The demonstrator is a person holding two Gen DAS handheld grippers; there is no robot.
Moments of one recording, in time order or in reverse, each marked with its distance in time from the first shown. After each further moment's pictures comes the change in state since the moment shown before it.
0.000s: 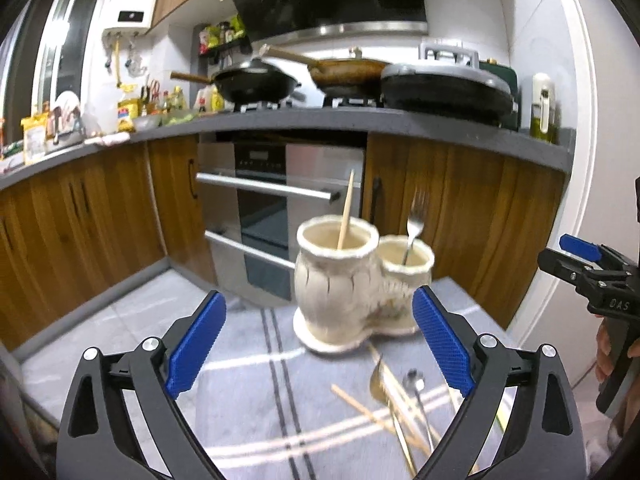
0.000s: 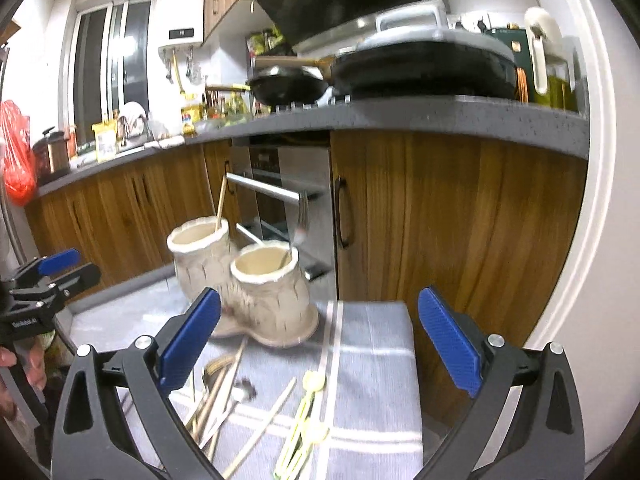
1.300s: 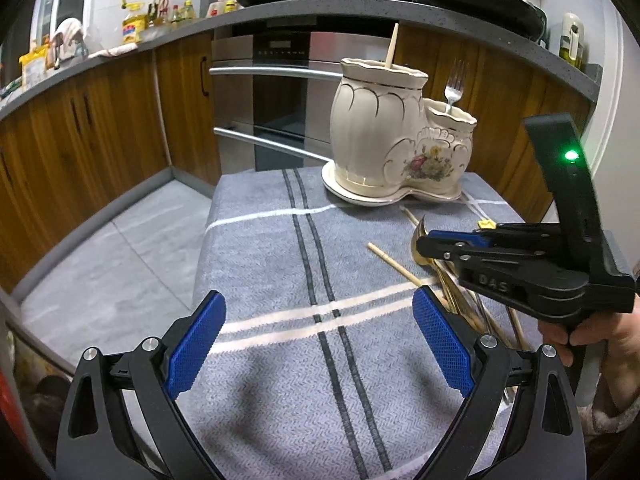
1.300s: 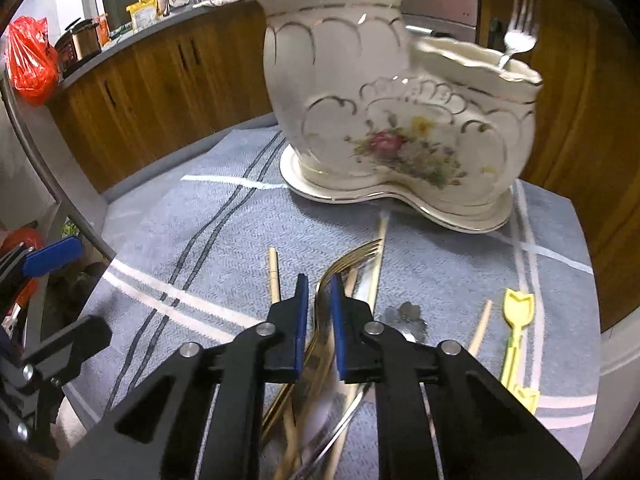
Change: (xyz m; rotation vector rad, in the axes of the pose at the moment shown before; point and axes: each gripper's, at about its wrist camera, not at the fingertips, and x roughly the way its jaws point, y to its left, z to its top) left arm 0.023 0.033 -0.096 -0.061 0.283 0.011; right arm 0.135 0.121 -0.081 -0.122 0.474 0.192
